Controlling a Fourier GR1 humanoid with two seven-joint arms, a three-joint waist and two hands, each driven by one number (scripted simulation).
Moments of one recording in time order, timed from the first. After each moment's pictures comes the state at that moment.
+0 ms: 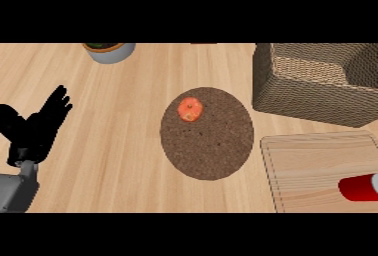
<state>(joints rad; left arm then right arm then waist) -0.19 0.53 -0.13 -1.35 0.39 0.18 0.14 0.10 -1.30 -0.50 -1.84 -0.41 0.59 0.55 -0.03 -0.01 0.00</state>
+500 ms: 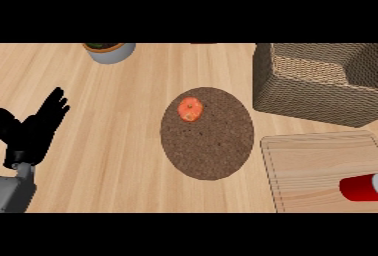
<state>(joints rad) -0.18 0.52 -0.09 -1.34 0.37 0.14 0.12 0.25 -1.01 -0.82 -1.89 -0.40 0.80 0.44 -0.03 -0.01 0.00</state>
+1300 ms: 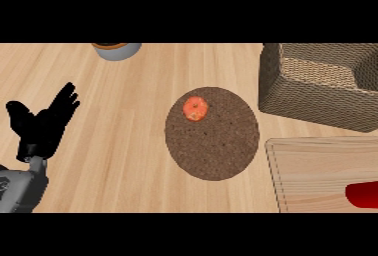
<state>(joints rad) -0.22 0.45 -0.08 -1.35 0.29 0.13 0.17 0.24 -0.50 -0.68 -1.92 0.16 0.68 0.04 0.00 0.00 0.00</state>
